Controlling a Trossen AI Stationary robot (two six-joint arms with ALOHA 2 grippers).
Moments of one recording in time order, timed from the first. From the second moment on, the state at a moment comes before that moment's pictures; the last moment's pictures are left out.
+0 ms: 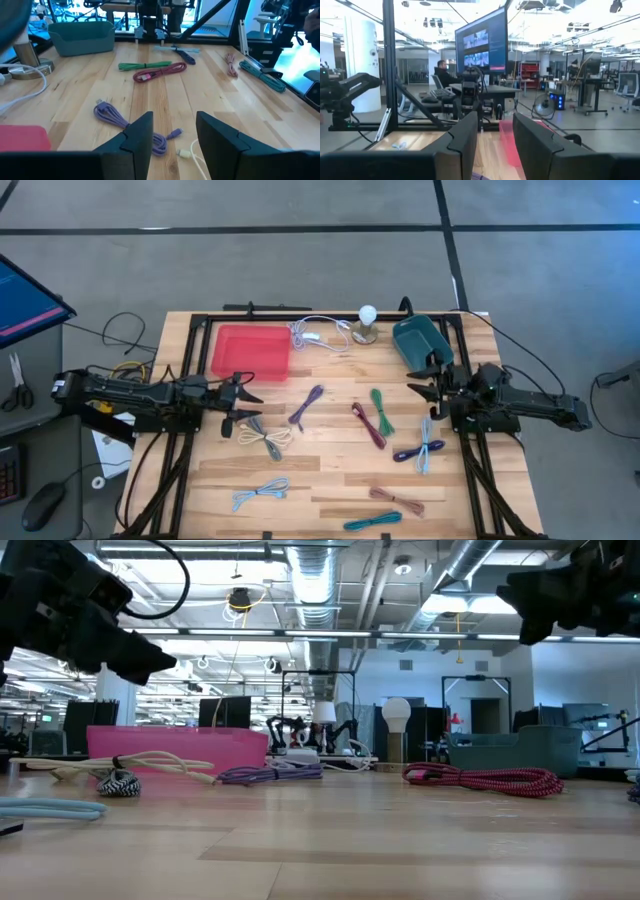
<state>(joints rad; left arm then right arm) -0.04 0.31 0.01 0.27 0.05 0.00 -0.19 0.07 0.01 0.31 -0.13 0.02</state>
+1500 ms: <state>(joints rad) -0.04 0.31 0.01 0.34 0.05 -0.01 -0.04 0.48 0.34 -0.29 0.38 0.48</state>
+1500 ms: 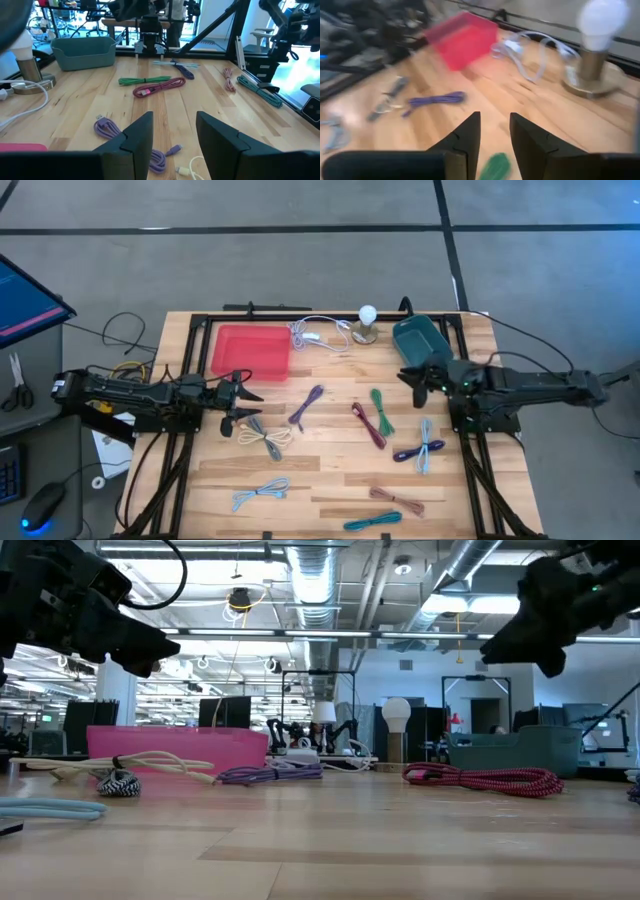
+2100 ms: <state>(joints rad) -0.04 0.31 0.01 0.34 0.05 -0.01 -0.05 0.92 0.62 -0.74 0.45 0.89</state>
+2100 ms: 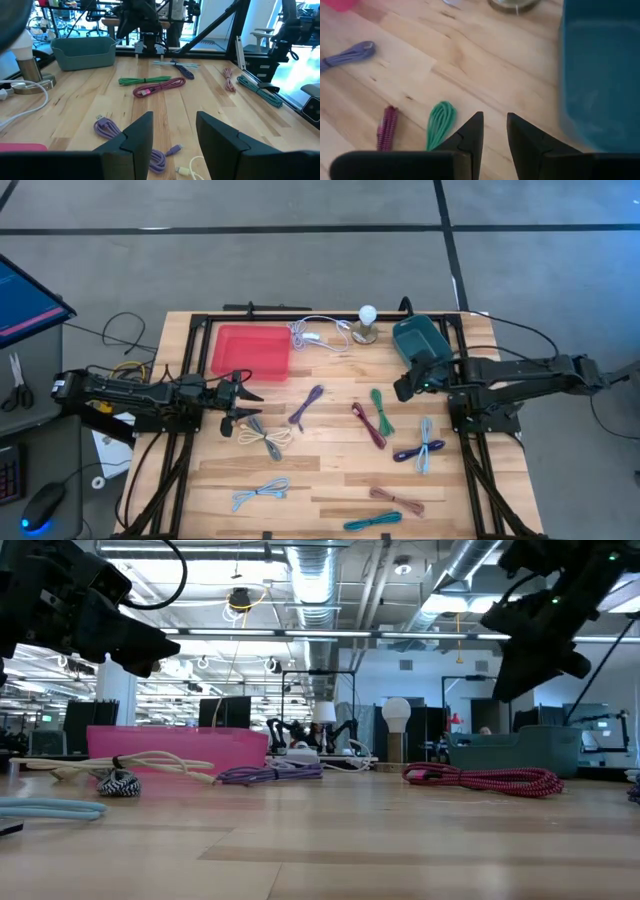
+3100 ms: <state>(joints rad) -0.04 0.31 0.01 0.34 0.05 -0.01 -0.05 1.36 0.67 -0.46 0.08 0.84</state>
